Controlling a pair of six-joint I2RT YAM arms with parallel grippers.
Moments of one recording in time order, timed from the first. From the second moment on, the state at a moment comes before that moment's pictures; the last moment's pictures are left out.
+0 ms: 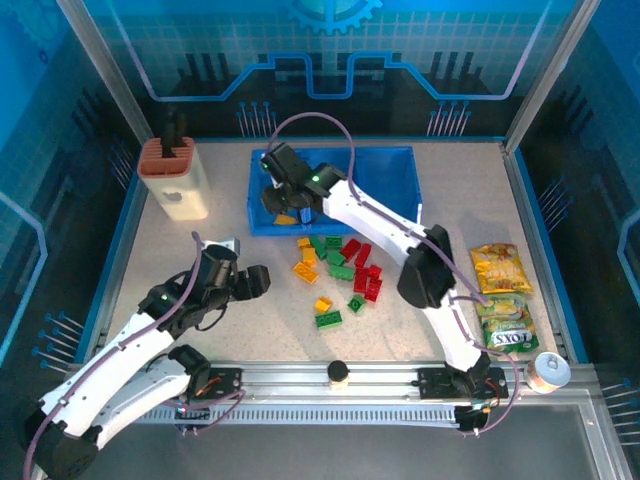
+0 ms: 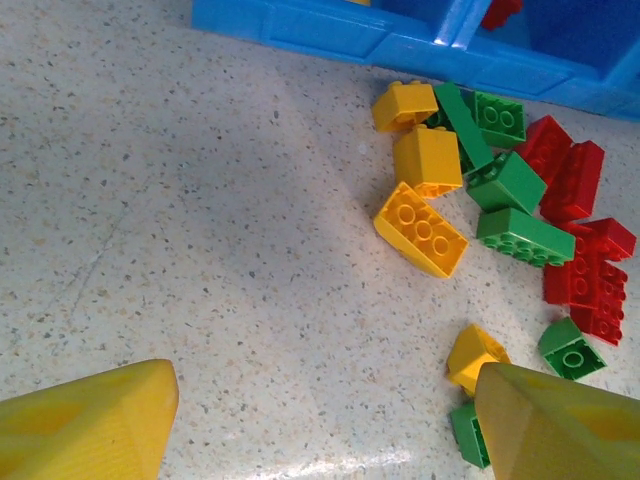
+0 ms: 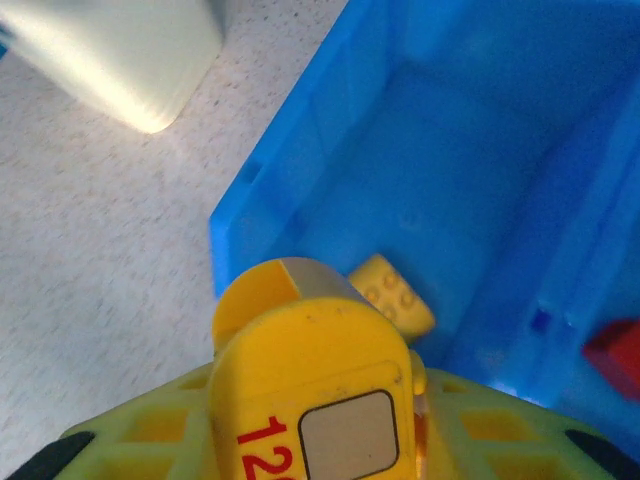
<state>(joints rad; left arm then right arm) -0.56 0.74 0.66 -0.75 -0.10 -0.70 0.82 2.26 2.28 -0.89 0.13 0.30</state>
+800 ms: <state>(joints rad) -0.63 1.09 0.72 -0.68 -0.04 -0.69 0.84 2.03 2.27 -0.89 0.11 0.22</state>
